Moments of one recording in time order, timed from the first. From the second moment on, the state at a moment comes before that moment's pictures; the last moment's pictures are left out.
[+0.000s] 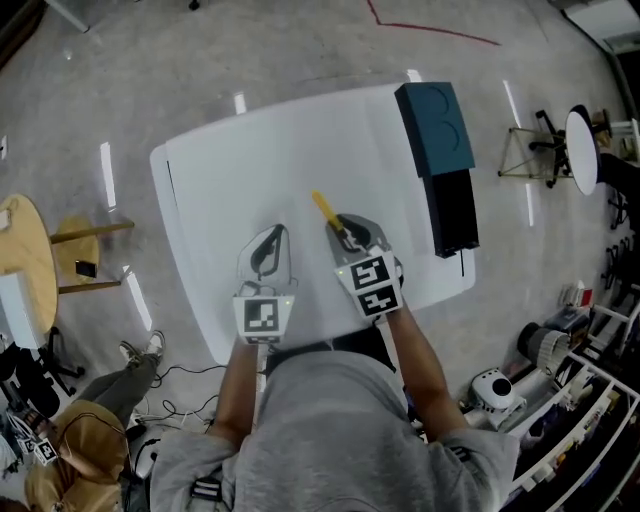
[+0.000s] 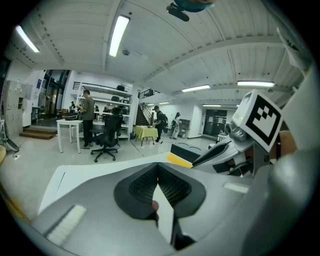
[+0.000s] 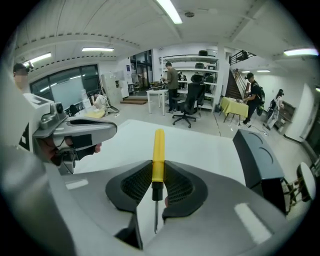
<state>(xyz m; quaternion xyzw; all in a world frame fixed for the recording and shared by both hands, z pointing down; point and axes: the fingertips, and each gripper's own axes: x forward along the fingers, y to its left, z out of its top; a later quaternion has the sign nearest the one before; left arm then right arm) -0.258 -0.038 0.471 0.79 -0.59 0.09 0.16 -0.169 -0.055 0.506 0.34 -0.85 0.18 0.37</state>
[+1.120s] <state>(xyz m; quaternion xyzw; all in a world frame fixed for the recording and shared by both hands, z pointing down) -0.107 -0.036 0.445 0.87 -0.46 0.11 0.11 0.011 -0.033 0.464 0.51 -0.78 0.21 0.28</state>
